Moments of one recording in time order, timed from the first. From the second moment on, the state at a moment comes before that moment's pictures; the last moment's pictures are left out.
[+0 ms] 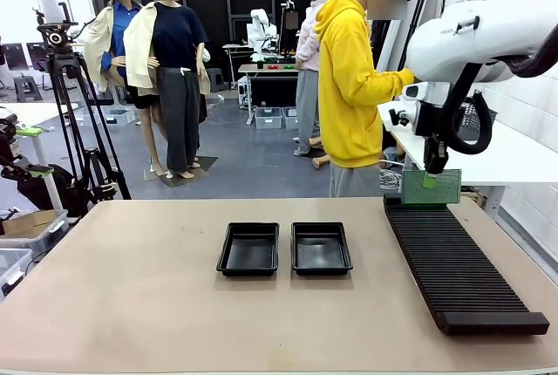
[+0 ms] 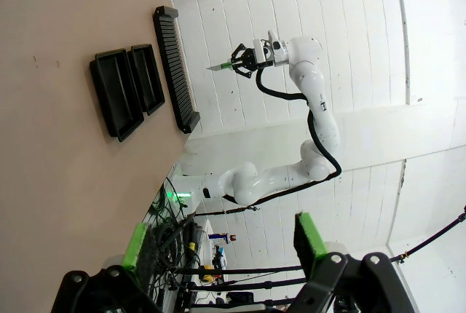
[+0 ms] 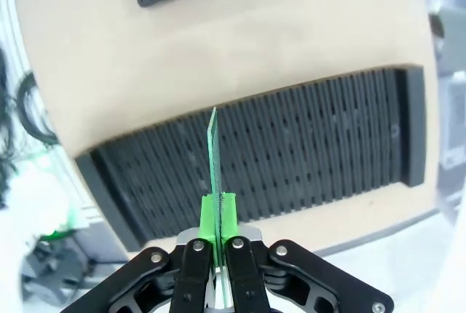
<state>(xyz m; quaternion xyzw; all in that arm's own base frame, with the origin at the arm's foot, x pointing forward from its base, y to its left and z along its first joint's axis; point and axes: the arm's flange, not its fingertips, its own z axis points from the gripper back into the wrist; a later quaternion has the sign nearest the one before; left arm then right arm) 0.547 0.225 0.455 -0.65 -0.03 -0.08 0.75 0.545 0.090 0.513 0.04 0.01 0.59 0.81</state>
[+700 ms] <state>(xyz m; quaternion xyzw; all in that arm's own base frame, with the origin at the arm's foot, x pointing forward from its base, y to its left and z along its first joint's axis) 0.547 0.225 0.455 -0.65 -0.03 -0.08 0.75 0.519 0.187 0.522 0.05 0.01 0.34 0.94</state>
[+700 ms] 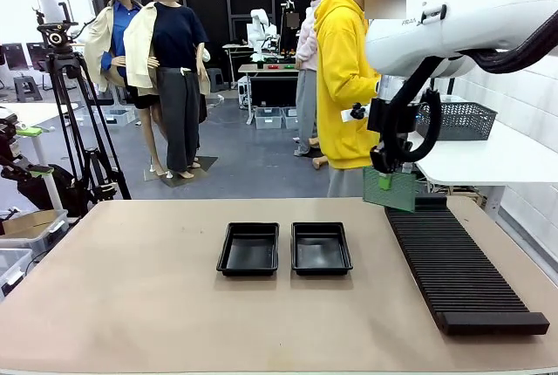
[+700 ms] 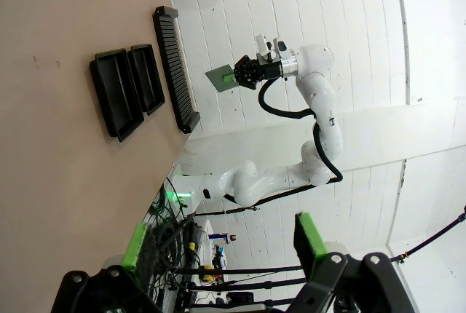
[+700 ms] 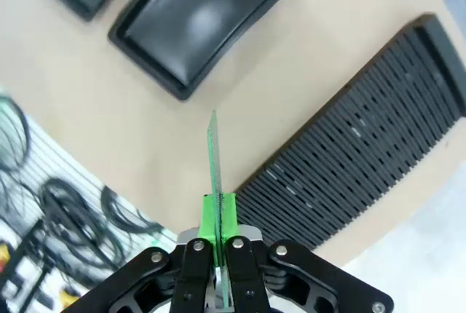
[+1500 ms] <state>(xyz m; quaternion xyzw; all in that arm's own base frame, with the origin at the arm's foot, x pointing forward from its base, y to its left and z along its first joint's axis) 0.547 0.225 0.455 -0.65 -0.03 -0.08 0.75 0.459 0.304 0.470 0.11 -0.08 0.21 0.97</state>
